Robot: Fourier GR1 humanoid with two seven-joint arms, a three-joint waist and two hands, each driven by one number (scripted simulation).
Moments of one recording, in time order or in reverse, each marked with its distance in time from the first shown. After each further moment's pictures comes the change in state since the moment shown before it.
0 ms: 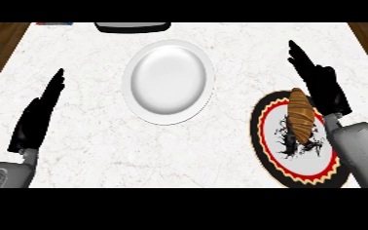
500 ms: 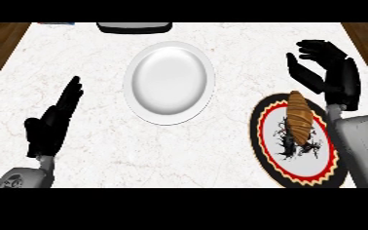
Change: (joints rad) left arm 0.035 -0.112 0.011 0.014 0.105 -0.057 -0.097; right arm -0.024 0.098 -0.173 0.066 0.044 -0.319 -0.066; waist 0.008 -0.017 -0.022
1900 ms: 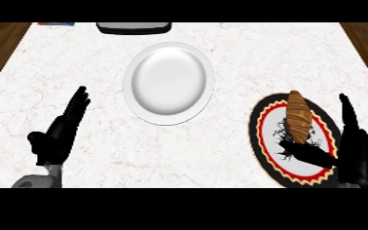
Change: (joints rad) left arm 0.044 -0.080 0.040 0.069 -0.001 -0.072 -0.116; right arm 0.490 -0.077 0.162 -0.488 0.584 -0.135 0.595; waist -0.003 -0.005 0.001
